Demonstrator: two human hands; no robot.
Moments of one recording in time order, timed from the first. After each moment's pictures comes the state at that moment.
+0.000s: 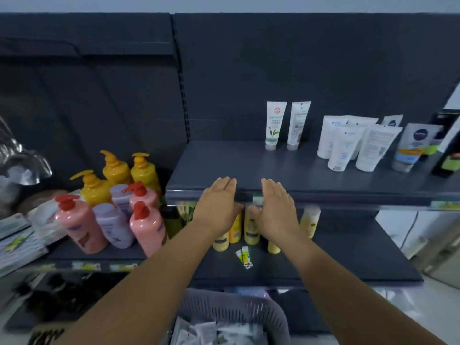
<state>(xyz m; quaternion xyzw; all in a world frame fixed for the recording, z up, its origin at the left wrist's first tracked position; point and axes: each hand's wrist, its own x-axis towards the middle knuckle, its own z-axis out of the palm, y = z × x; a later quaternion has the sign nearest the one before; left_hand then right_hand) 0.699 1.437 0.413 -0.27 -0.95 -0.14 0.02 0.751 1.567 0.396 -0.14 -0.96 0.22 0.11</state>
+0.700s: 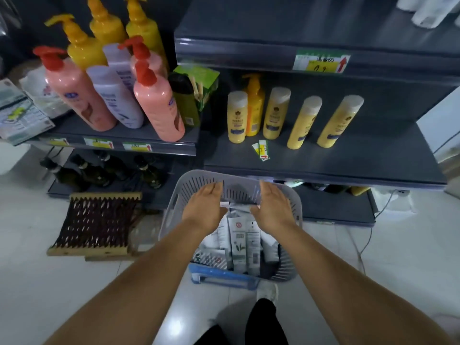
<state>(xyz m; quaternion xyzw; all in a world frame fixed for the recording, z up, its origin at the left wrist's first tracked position) 0.803 1.337 0.188 -0.18 -0.96 -0.10 -0.21 0.846 1.502 0.170 -0.16 -0.95 0.24 -0.15</state>
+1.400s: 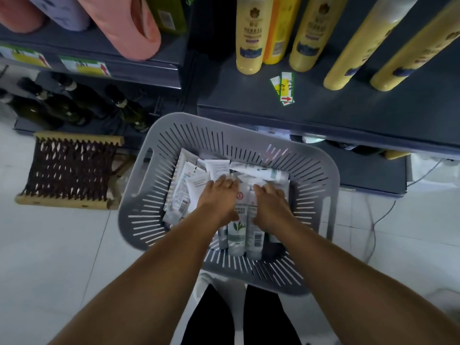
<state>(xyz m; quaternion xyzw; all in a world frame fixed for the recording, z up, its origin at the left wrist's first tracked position) 0.795 1.379 0.011 -0.23 -0.91 0.00 -0.35 0.836 1.514 -0.005 -0.09 -0.92 0.15 -0.35</state>
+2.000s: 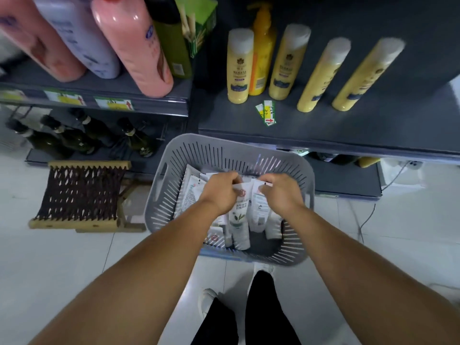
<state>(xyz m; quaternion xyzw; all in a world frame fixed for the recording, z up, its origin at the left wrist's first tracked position) 0.803 1.370 0.111 -0.09 -0.90 -0.31 -0.28 0.845 1.519 0.106 -0.21 -0.90 0.36 -0.14</state>
